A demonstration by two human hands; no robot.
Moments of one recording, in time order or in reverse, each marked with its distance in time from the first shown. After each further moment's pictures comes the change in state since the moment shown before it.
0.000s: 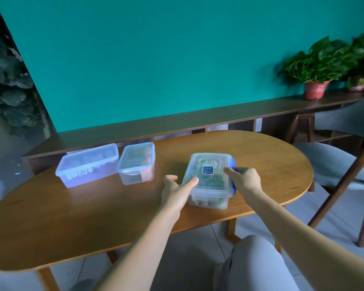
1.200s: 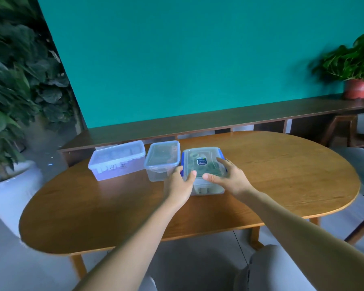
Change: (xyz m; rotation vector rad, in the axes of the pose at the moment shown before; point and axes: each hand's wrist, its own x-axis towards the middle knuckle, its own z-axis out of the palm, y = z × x) left_hand 0.032 -0.005 -0.066 0.458 0.177 0.298; right_hand -0.009 -0.028 0.088 -0.115 -0.398 -0.350
